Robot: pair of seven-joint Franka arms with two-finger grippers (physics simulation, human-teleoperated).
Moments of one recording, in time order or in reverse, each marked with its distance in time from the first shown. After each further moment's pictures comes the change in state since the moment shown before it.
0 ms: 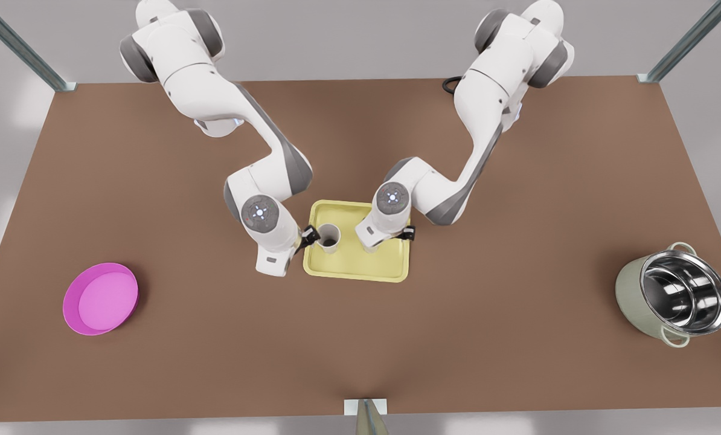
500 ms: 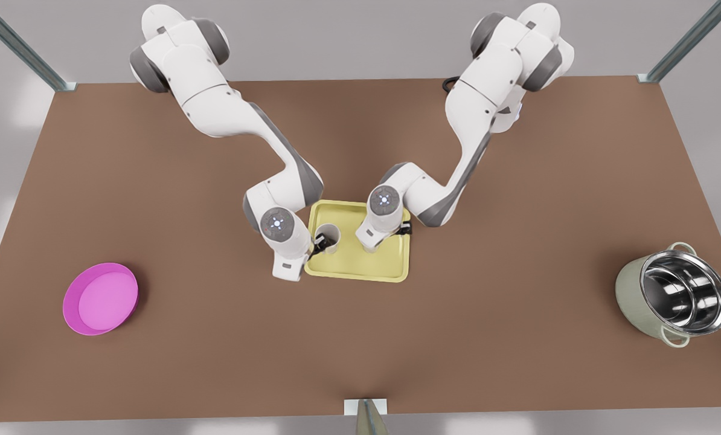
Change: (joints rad) left arm -0.029 0.039 0.000 -0.102 0.033 0.105 -0.217; right arm 0.022 0.057 0.008 -0.101 0.010 0.176 0.010
